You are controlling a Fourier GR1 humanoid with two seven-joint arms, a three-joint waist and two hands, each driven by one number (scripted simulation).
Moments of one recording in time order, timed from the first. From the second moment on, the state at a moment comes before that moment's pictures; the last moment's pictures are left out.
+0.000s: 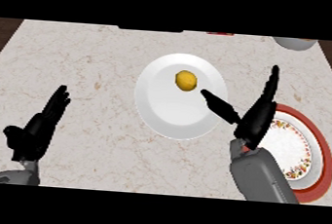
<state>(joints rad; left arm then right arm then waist) -0.05 0.21 0.09 -1.34 0.00 -0.07 -0.13 -0.36 -0.09 0.31 -1.42 0.59 -1.05 0.57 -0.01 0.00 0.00</state>
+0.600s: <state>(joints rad) -0.07 0.20 0.10 -1.33 -0.01 -0.08 -0.13 0.09 -0.27 0.32 -1.68 0.14 -0.94 0.03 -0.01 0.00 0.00</state>
